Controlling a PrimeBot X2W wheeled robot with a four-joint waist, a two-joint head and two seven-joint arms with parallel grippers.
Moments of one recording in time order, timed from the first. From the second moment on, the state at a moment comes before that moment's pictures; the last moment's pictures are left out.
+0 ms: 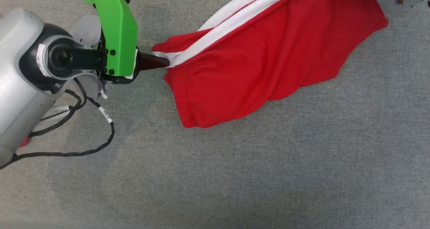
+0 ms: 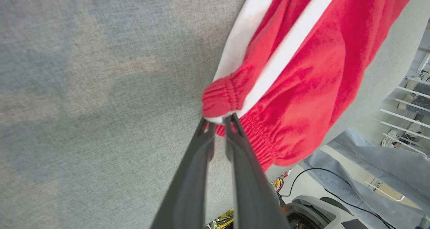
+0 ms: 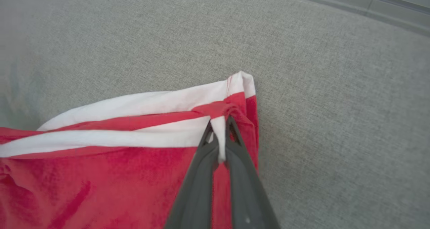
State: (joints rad) left arm -1.28 0.63 -1.04 0.17 -1.61 0.16 0.99; right arm -1.44 -0.60 0.93 0.59 1.18 0.13 0.69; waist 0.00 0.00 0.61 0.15
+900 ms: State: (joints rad) left arm -1.09 0.65 -0.93 0.27 -1.28 0.05 0.23; right arm -1.16 -0.64 0.99 0.59 1.07 0.13 -0.07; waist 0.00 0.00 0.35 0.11
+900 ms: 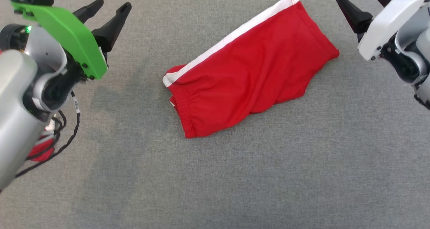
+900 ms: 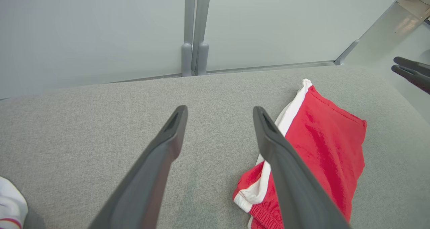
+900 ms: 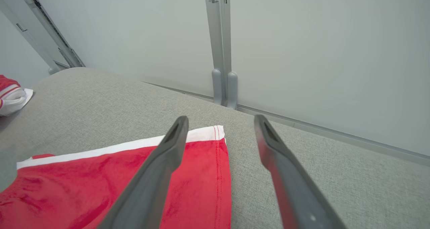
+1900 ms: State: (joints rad) left arm -0.51 0.39 -0.64 0.08 -0.80 0.11 -0.26; right arm -1.07 -0.61 0.99 0.91 1.36 0.13 0.20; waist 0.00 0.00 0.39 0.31
